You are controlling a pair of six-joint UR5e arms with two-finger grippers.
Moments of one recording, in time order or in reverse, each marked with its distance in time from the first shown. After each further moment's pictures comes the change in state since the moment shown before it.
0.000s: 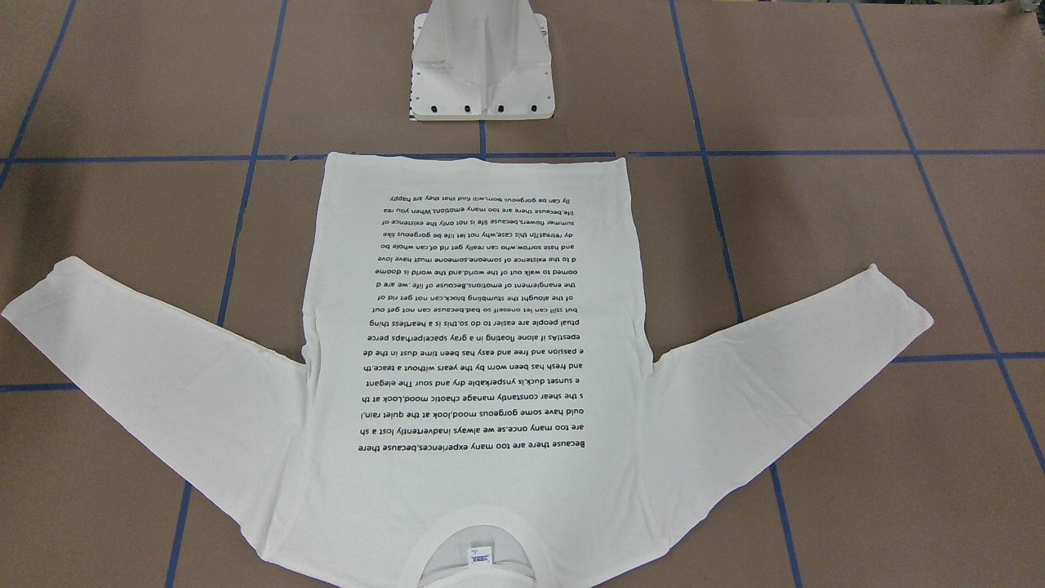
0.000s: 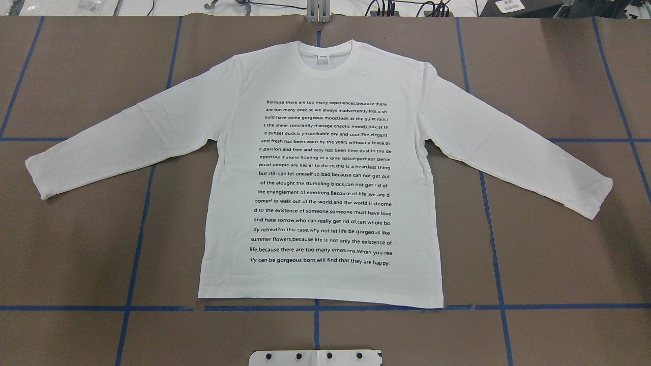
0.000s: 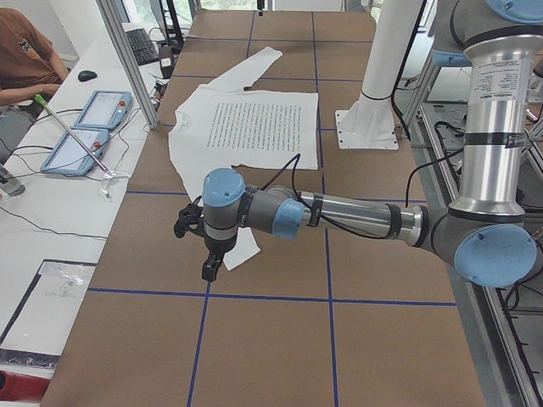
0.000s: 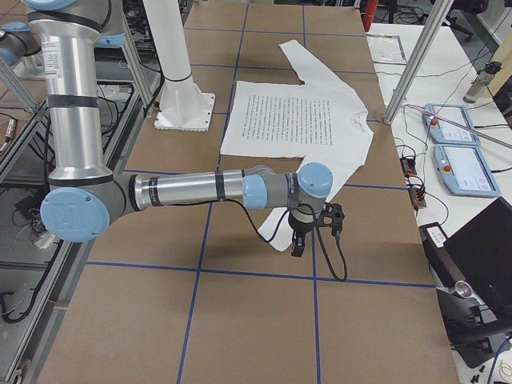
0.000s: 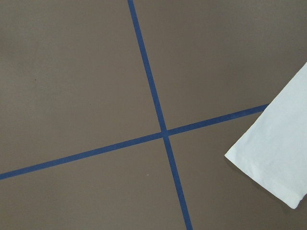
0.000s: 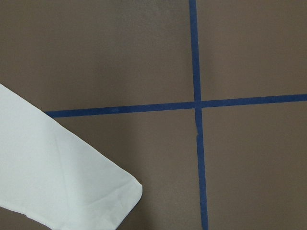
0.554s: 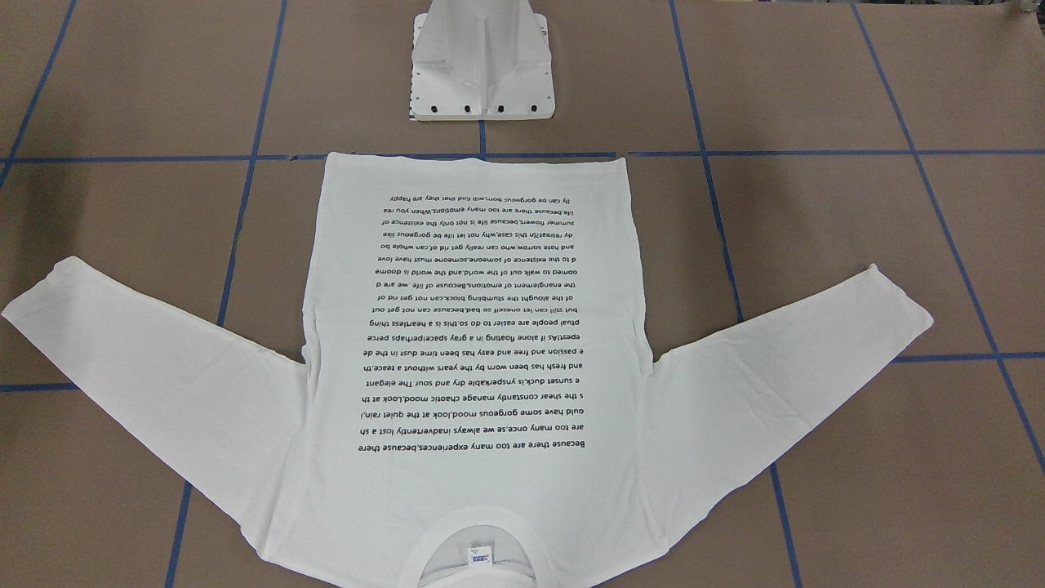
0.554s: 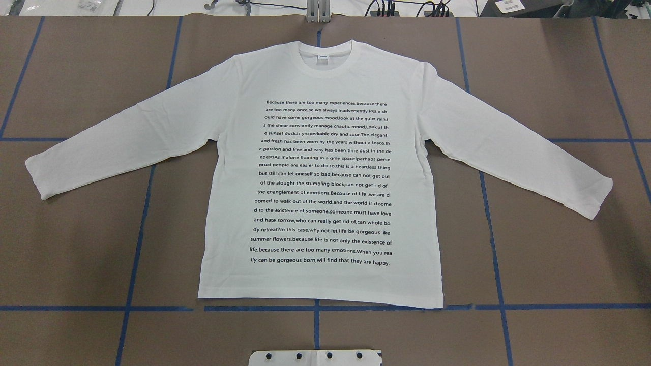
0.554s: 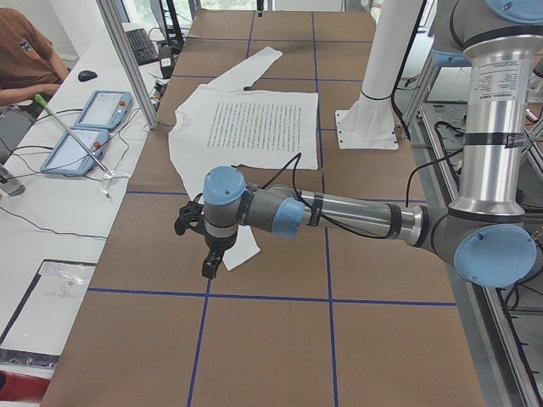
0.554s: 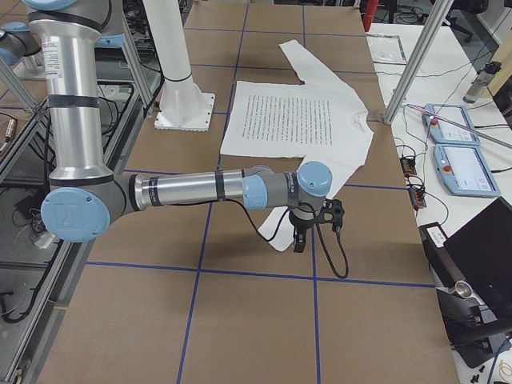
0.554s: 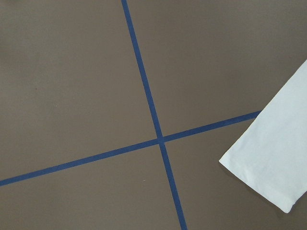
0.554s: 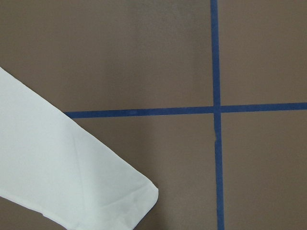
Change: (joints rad) left arm 0.006 0.000 -0.008 -0.009 -0.012 -0.016; right arm -0.017 -0.010 -0.008 0.079 0.040 0.024
